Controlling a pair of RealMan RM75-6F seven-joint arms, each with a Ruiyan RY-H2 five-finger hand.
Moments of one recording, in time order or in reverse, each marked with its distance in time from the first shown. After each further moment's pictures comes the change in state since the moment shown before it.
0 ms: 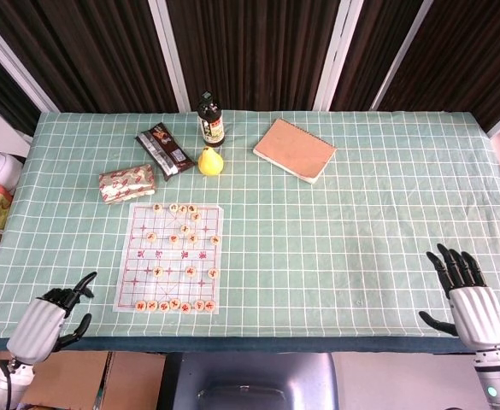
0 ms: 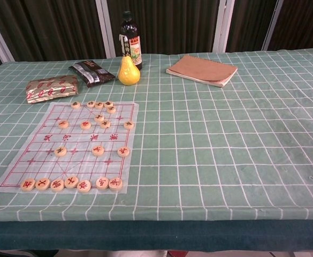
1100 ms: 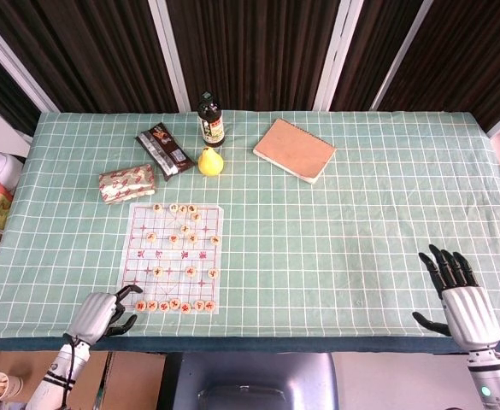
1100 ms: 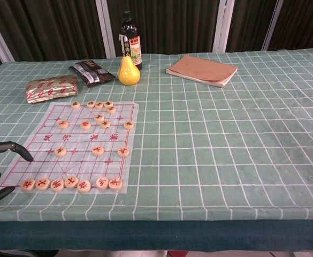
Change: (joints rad) left arm -0.110 -0.229 -0.035 0.038 -0.263 -0.327 0.019; right arm 0.007 -0.012 -0.004 -0.013 -0.013 -0.008 -0.012
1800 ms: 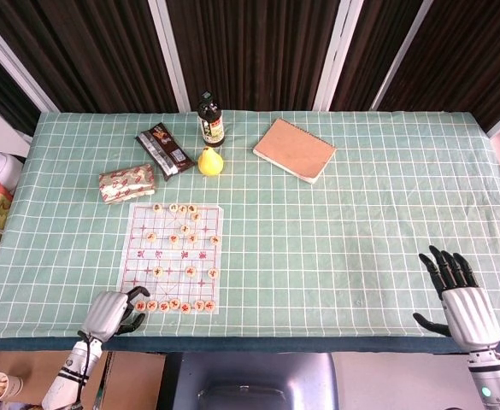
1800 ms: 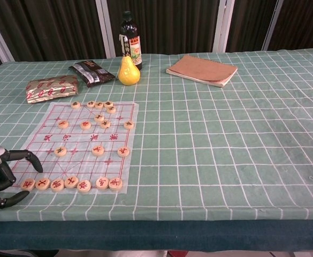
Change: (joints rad) left arm -0.019 -0.095 -0.010 0.066 -0.045 -0.016 0.103; right arm -0.001 0.000 -0.004 0.003 0.001 -0.005 0.000
